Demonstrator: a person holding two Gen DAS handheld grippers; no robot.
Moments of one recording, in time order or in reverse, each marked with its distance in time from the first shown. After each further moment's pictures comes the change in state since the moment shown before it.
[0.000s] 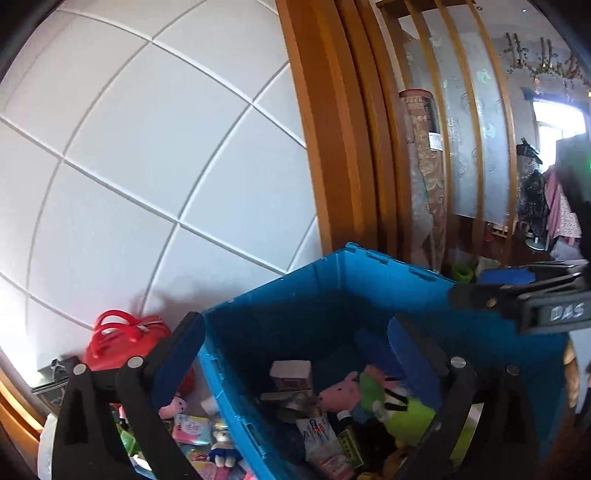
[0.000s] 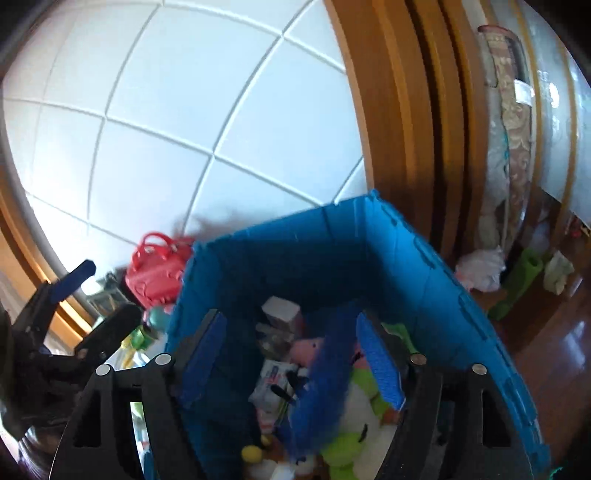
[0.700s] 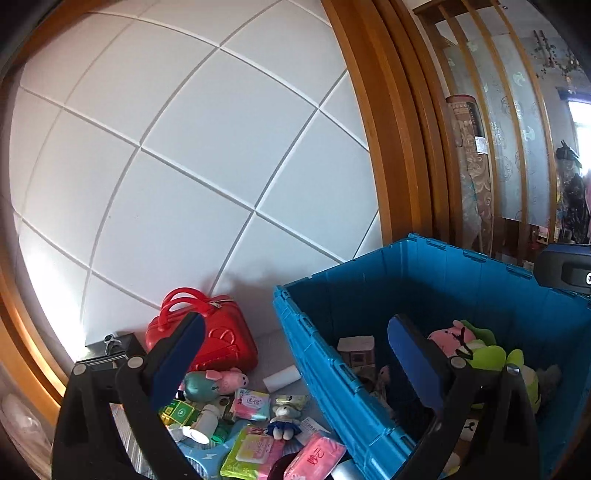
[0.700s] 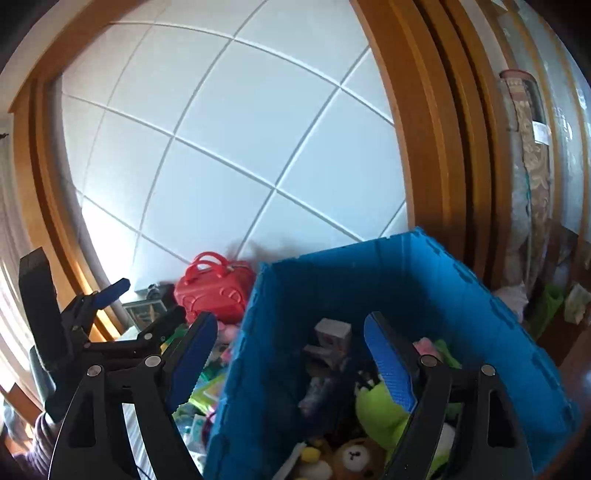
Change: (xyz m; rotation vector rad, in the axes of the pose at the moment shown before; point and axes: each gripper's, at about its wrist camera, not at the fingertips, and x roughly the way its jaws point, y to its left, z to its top) left arm -0.067 0.063 -0.050 -0.043 -0.032 0.196; right arm -0.051 0.071 -0.048 -0.091 -0.172 0.116
